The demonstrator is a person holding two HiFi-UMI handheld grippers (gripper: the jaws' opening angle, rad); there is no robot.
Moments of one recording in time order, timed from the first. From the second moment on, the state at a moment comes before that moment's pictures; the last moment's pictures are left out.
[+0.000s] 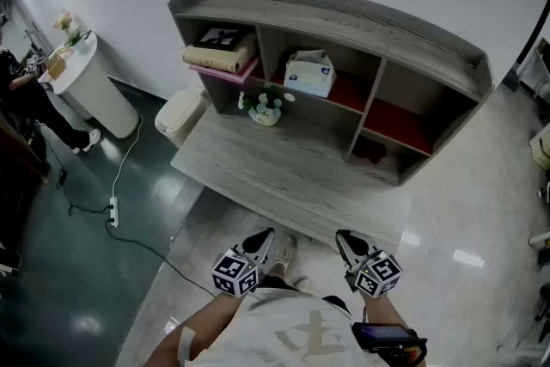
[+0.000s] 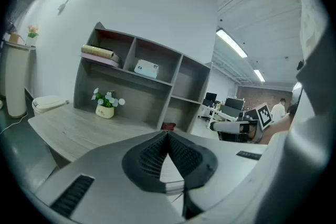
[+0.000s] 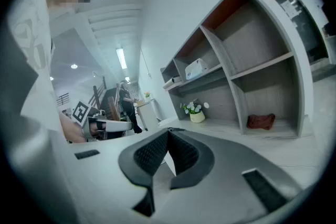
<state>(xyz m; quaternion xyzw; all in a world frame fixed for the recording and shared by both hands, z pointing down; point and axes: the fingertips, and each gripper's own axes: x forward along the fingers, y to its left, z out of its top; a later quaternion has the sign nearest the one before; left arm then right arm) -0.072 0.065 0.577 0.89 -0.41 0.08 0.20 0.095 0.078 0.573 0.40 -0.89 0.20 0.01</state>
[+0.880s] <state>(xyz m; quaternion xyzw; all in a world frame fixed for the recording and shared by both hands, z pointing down) -0.057 0.080 0.570 0.89 -0.40 0.08 0.19 0.101 0.089 0.573 0.41 -0.89 0.21 0.00</state>
